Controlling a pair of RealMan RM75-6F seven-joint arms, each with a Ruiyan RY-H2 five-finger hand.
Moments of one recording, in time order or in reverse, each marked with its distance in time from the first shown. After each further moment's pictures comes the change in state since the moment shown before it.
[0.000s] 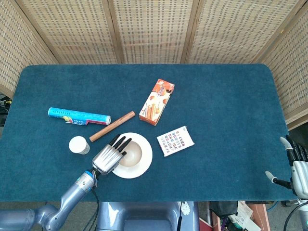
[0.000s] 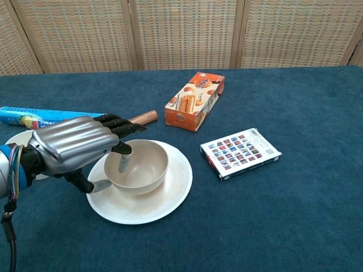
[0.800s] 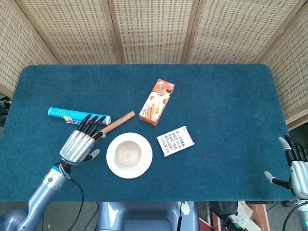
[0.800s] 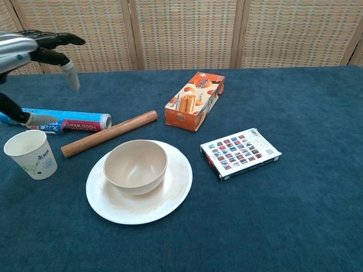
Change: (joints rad) left arm 0.109 0.324 -0.038 -0.228 0.124 0.220 -0.228; right arm 0.000 -0.004 -0.002 -0.005 -0.007 0.004 -0.020
